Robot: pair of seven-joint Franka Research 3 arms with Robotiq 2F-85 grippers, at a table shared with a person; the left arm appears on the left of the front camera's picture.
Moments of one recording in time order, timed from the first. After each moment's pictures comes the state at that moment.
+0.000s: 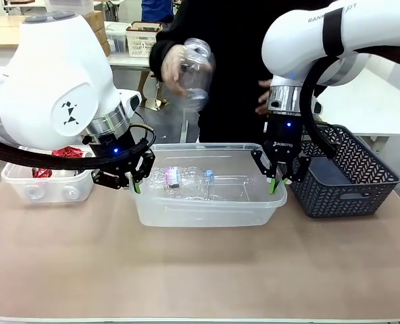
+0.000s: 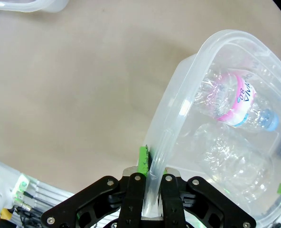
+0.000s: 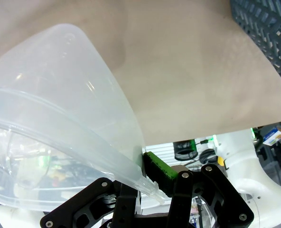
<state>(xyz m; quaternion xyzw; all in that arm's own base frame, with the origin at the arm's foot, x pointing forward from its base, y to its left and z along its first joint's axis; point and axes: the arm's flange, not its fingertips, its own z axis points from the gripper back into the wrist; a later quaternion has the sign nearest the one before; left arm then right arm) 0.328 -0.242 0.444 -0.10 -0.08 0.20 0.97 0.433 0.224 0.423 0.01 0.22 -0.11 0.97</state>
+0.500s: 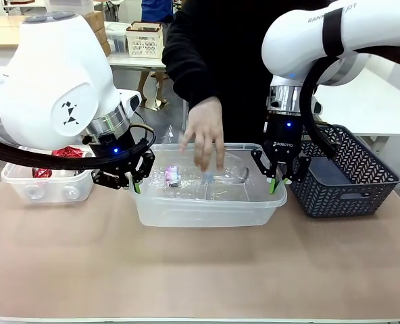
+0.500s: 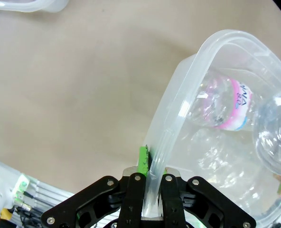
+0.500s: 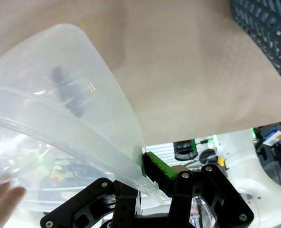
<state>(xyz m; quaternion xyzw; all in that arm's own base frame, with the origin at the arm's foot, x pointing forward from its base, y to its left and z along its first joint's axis) 0.328 -0.242 0.443 -0.10 -0.08 0.20 0.97 0.433 0.224 0.423 0.01 0.22 -0.11 0.97</state>
